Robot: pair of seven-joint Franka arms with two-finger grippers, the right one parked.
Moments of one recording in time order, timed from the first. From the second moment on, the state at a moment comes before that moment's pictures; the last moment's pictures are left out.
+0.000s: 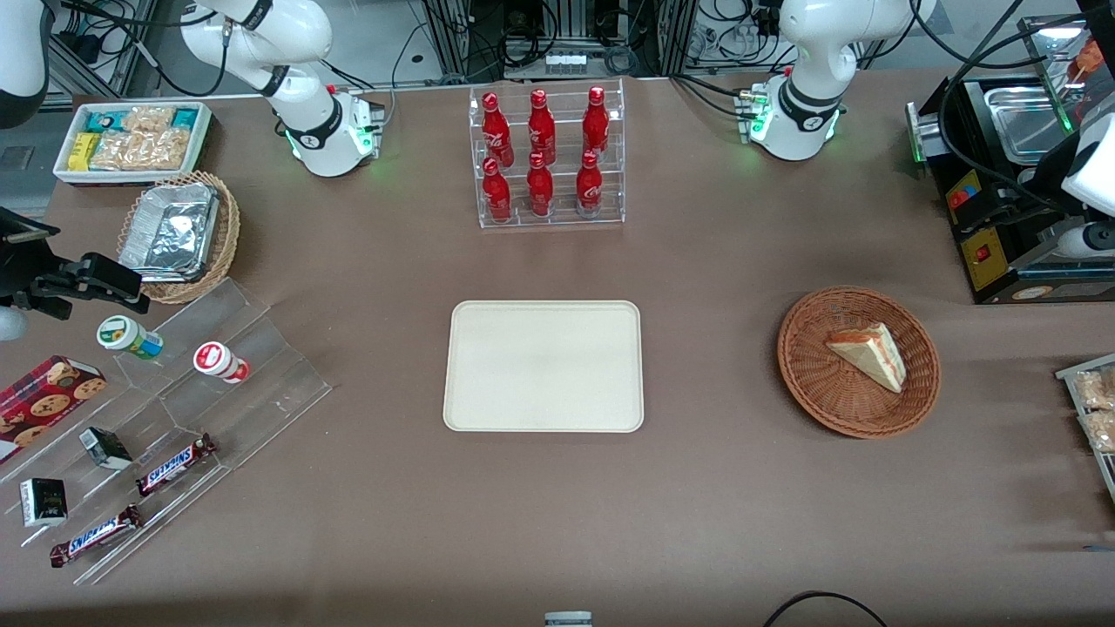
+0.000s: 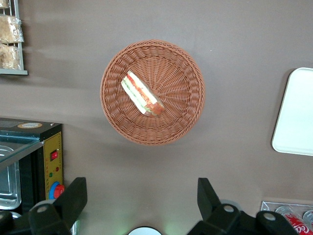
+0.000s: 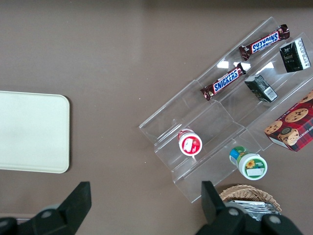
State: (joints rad) arm 0.10 -0.09 -0.09 -1.68 0.01 1.53 -0.09
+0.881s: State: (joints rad) arm 0.14 0.03 -0.07 -1.69 -0.03 1.54 -0.45
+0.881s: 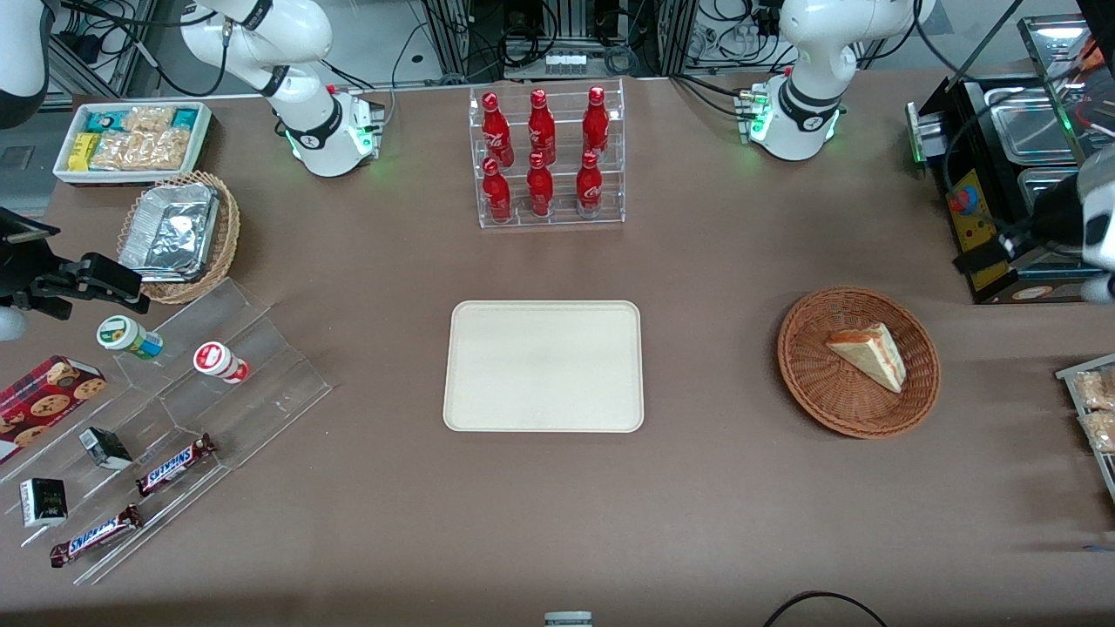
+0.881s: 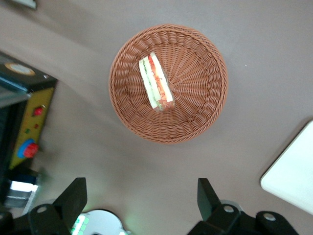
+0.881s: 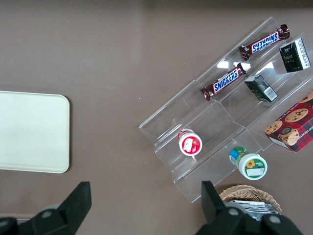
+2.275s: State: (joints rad) arm 0.15 0.33 -0.07 -2.02 -0.06 2.23 -0.78
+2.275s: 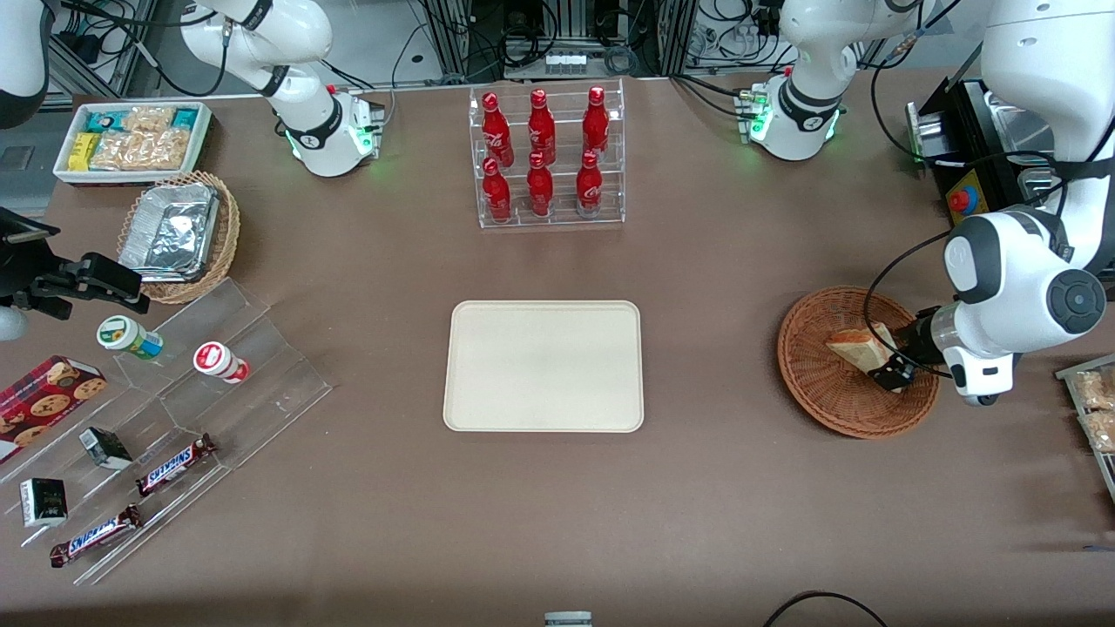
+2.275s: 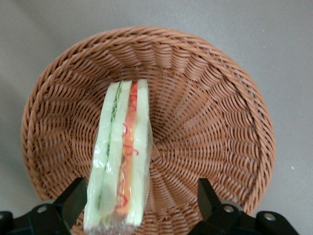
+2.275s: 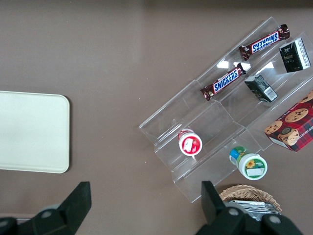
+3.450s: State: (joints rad) arm 0.15 0.34 -0.06 -2.09 -0.06 2.27 -0.79
